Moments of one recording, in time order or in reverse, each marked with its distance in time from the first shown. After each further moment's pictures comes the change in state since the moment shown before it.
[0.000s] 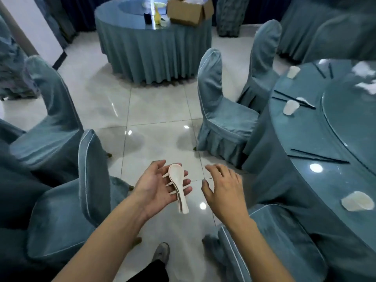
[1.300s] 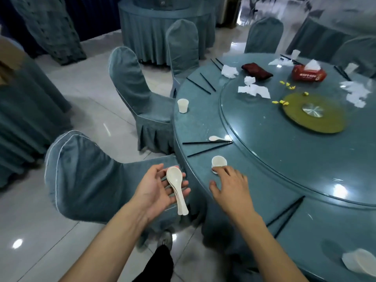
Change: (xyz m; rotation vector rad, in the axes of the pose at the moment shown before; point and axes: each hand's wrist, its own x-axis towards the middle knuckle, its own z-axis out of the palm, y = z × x) left_hand 0.477 0.192 0.484 0.493 -0.459 -0.348; right_hand 0.467 0.329 -0.027 -0.140 0.320 0.759
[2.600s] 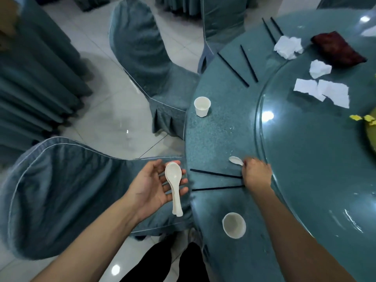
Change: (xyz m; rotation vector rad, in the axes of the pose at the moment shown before) left_hand 0.235 0.115 0.062 -0.076 0.106 -0.086; right_hand 0.334 0.137 0.179 -0.280 -0.375 0.074
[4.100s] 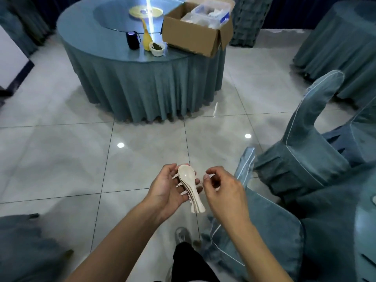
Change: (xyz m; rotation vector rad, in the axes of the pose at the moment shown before) left_hand -0.247 0.128 -0.480 -0.558 0.234 0.412; right_hand -0.357 -0.627 -0.092 0.562 -0.082 -0.739
